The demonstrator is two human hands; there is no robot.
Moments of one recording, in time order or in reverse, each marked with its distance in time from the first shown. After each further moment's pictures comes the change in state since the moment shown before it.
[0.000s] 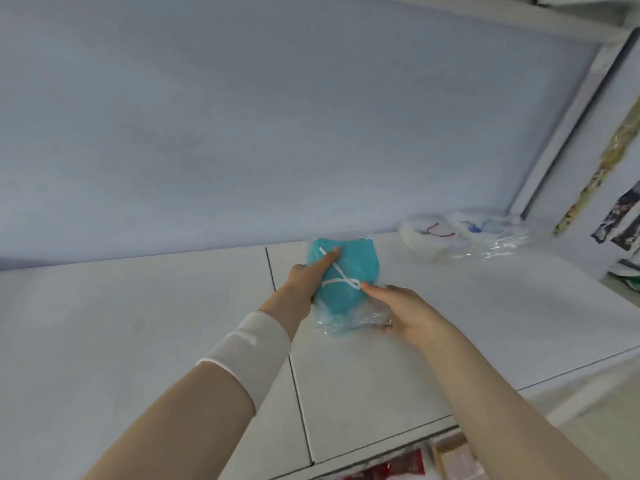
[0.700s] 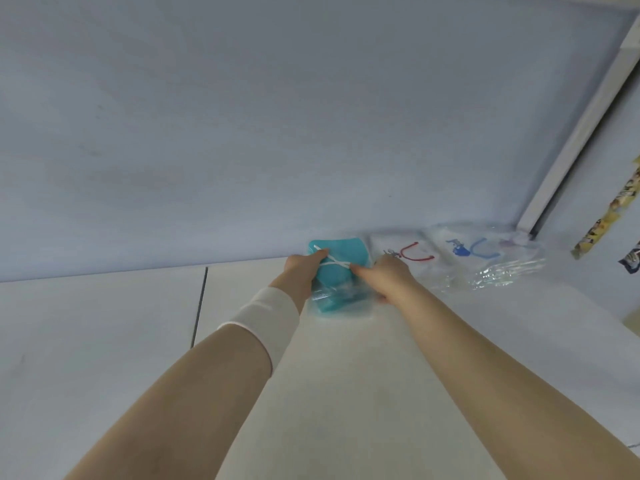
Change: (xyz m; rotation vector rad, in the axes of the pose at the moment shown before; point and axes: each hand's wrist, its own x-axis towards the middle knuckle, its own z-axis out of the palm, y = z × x) left_hand 0.118 0.019 0.119 0.022 0.220 -0.028; right_hand 0.118 -0.073 -0.094 -0.761 0.209 -0.145
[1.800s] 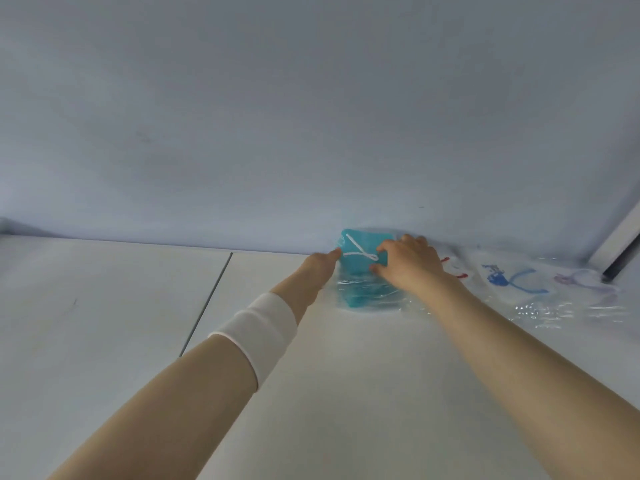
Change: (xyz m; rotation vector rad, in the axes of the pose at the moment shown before) left_hand -0.026 0.004 0.016 0.282 0.114 0.108; right_hand 0.034 -0.006 -0.040 -0.746 0.000 -0.497
